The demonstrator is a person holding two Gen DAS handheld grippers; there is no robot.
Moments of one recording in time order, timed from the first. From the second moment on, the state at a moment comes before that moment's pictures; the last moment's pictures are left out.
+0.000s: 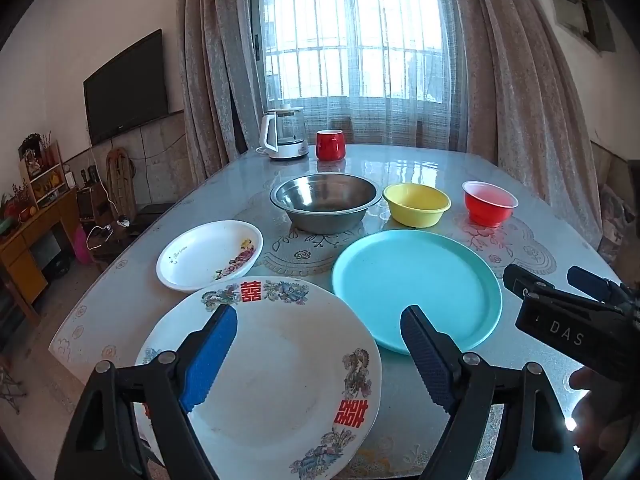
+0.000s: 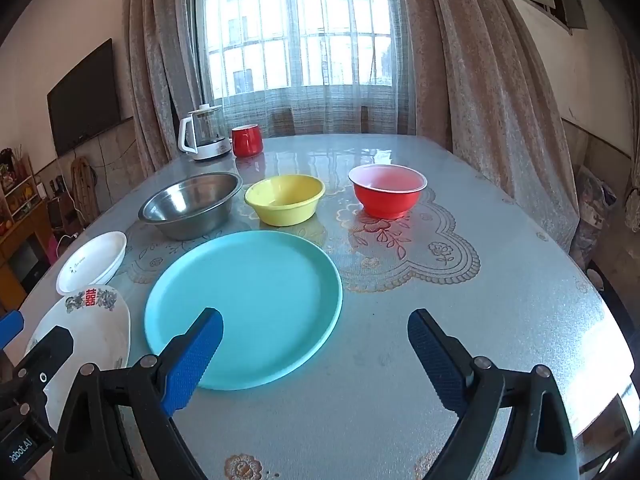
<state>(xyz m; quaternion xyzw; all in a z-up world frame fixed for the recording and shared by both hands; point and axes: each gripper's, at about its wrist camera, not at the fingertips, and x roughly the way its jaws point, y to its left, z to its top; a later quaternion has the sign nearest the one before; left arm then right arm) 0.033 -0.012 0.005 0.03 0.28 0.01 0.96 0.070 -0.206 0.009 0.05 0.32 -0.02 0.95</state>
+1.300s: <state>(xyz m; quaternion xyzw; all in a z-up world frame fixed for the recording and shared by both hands) 0.034 -0.034 -0.003 0.06 0.30 0.02 0.95 0.095 -0.233 -0.015 0.10 0.36 0.01 0.93</state>
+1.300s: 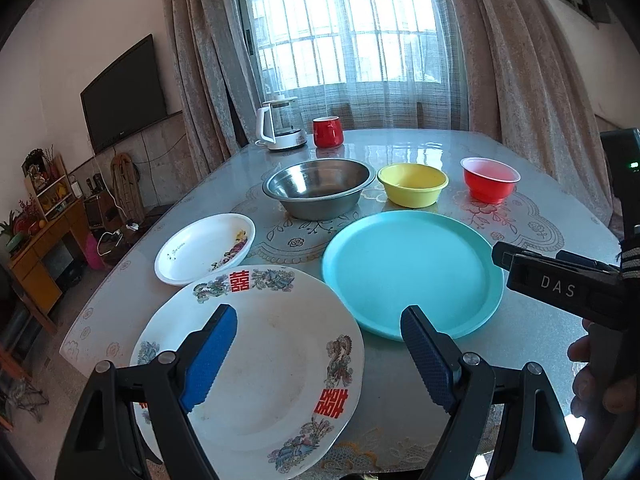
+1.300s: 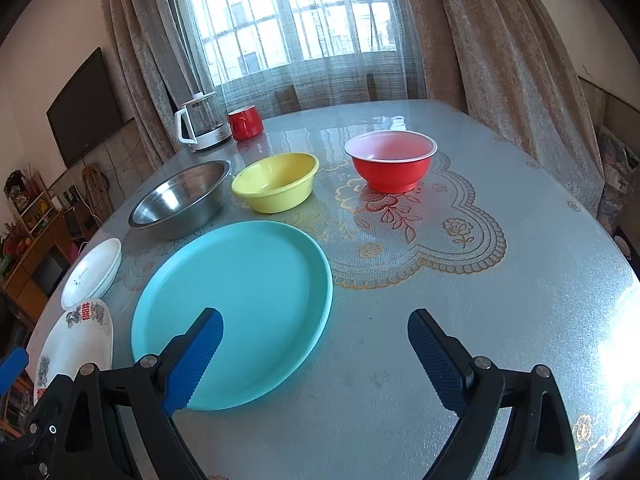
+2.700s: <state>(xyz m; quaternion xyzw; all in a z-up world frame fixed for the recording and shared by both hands) 0.075 -0.022 -0.016 0.06 0.34 -0.04 0.94 0.101 -0.223 -0.022 0.09 0.37 0.00 0.92</state>
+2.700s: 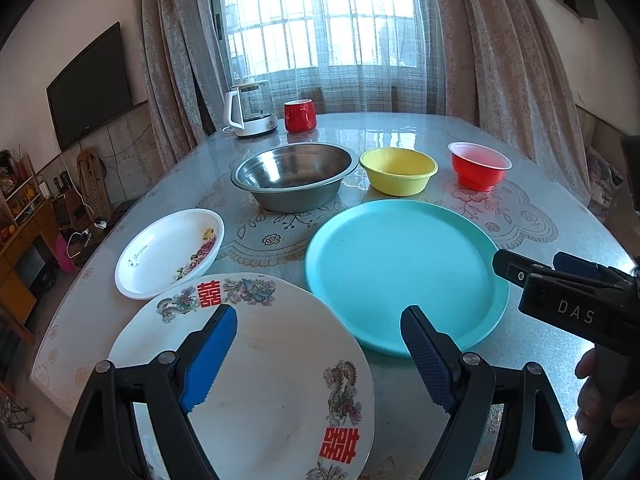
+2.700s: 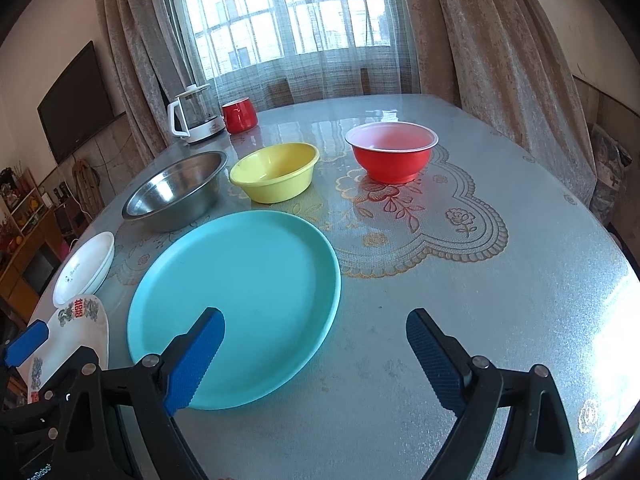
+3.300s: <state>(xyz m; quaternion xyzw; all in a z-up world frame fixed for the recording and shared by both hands) 0.165 0.009 0.000 -0.01 0.43 -0.11 0.90 0.123 -0.240 -0.039 0.11 0.41 0.00 0.91</state>
